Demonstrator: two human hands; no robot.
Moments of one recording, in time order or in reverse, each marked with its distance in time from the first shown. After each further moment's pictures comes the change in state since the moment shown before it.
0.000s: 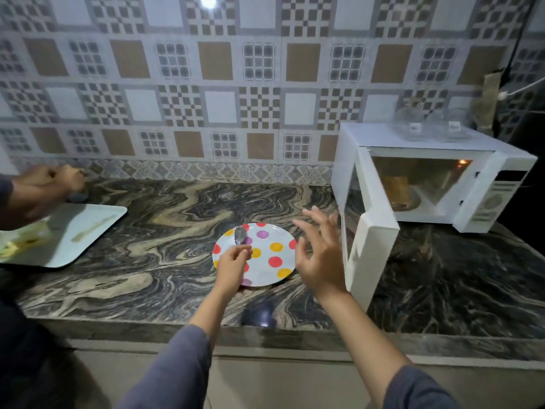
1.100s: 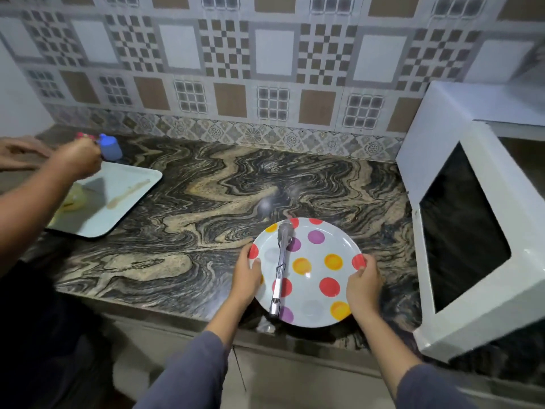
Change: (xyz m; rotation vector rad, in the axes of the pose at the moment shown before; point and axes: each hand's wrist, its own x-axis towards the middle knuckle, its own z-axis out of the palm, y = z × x) left_hand 0.052 -0.072 -0.062 0.089 0.074 -0.127; right_hand -0.045 0.075 0.130 0.025 -0.183 0.939
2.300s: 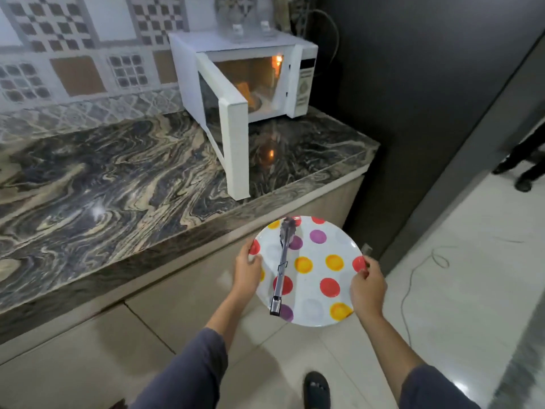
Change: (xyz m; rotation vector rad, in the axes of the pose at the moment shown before) left_hand -0.313 -0.021 0.098 0.063 -0.702 0.065; right_hand -0.323 0.147 -0.271 0.076 0.694 0.415
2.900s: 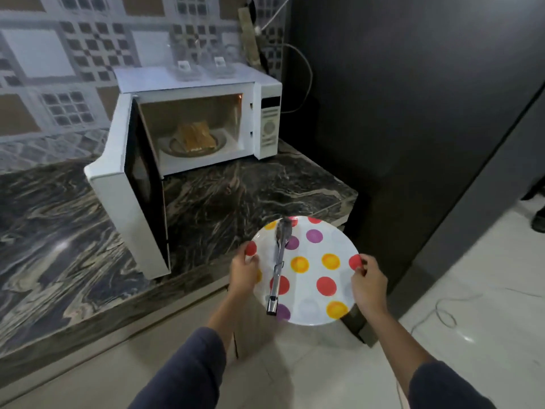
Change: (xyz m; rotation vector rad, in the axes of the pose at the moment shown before) left_hand 0.173 0.077 0.199 -0.024 0.085 -0.018; right_hand 0.285 -0.039 -0.013 -0.082 -0.148 -0.115
